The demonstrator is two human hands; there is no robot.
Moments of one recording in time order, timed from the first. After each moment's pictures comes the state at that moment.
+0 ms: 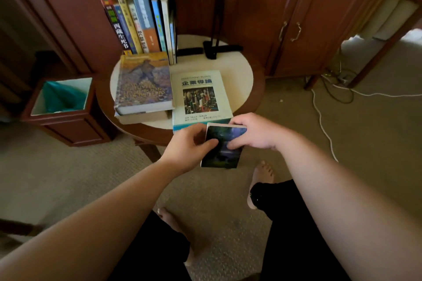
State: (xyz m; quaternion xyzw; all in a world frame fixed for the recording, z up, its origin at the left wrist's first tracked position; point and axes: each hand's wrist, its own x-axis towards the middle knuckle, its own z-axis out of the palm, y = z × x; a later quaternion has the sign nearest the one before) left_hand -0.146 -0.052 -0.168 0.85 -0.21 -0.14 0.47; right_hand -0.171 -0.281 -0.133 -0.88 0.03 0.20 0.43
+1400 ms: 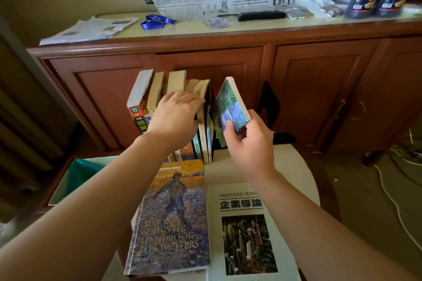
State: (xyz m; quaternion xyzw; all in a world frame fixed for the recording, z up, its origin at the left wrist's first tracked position) left_hand 0.209 -0.044 -0.029 0.93 -0.29 0.20 0.05; right_hand 0.127 -0.217 -0.087 -0.80 -0.05 -0.43 0.42
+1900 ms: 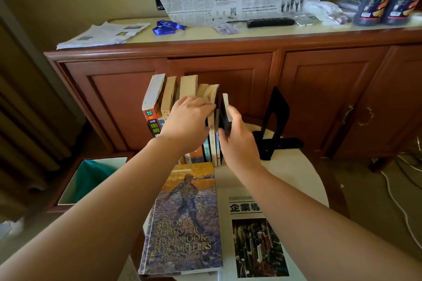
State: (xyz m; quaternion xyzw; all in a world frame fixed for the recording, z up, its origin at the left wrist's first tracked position) left_hand 0.210 -0.038 -0.029 0.93 -0.30 0.19 0.07; right_hand 0.169 -0.188 -0.108 -0.89 0.02 -0.26 0.38
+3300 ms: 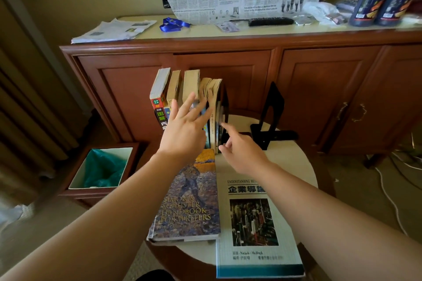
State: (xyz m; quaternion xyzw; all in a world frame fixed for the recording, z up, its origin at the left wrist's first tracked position) left_hand 0.159 -0.018 -0.064 0.93 -0.28 0.25 0.05; right_hand 0.126 -0.209 -0.112 -0.95 -0.06 -0.05 0.30
